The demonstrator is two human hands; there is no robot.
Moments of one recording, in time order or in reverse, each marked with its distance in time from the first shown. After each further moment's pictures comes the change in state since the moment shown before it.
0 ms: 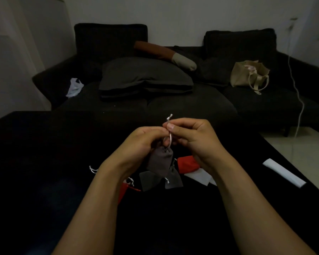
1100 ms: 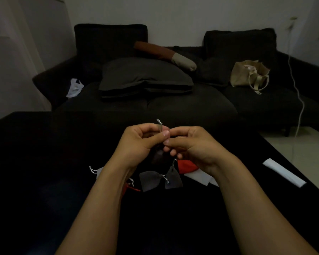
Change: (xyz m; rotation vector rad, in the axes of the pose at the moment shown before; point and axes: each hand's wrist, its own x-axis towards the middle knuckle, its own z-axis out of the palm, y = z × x) left_hand -0.003 -0.004 0.002 -0.049 0.214 0.032; right_hand -0.005 -0.002 -0.005 -0.131 -0.135 0.294
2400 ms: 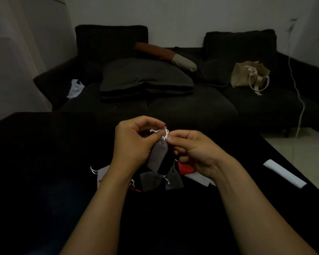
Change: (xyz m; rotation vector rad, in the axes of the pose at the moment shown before) left_hand -0.004 0.006 -0.001 0.380 0.213 0.423; right_hand 0.006 0.009 0.001 0.114 -0.065 0.044
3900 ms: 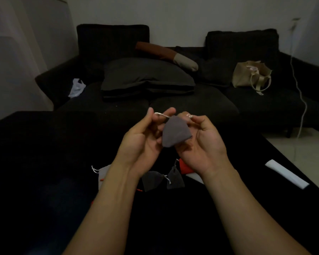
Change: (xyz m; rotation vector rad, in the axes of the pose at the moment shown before) left_hand 0.008 0.005 0.014 -1.088 -0.176 -0.584; right_hand 0.015 0.000 0.008 0.938 -0.075 -0.147
